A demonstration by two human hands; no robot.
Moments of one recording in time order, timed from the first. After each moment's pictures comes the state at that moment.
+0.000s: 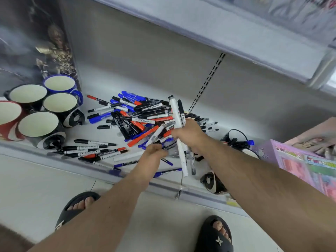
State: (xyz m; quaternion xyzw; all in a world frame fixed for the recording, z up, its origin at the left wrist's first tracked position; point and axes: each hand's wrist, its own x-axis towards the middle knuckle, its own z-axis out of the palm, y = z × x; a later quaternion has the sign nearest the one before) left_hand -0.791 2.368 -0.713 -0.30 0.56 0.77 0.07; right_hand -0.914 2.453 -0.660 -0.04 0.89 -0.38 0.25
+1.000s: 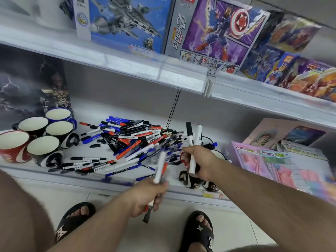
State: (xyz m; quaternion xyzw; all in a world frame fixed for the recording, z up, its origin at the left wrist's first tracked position) left_hand -0.692 2.430 -0.649 -0.18 0.57 0.77 0.23; right_hand -0.802 2.575 -0.570 0.18 0.74 -0.57 0.29
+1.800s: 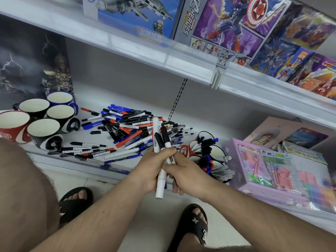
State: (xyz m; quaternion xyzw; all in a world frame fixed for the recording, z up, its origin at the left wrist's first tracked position) left_hand -0.707 2.447 -0.604 -0.19 0.39 0.90 0.06; right_hand -0.717 2.560 -0.552 -0.16 0.87 -0.36 0.30
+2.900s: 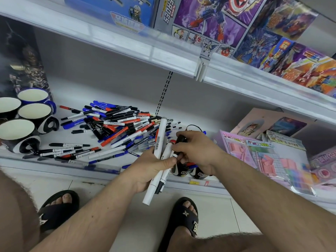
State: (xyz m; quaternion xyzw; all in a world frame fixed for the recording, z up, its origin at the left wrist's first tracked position) left_hand -0.715 2.457 -0.619 -0.07 0.51 0.85 0.13; right_hand -0.766 2.585 -0.530 -0.01 0.83 -0.50 0.24
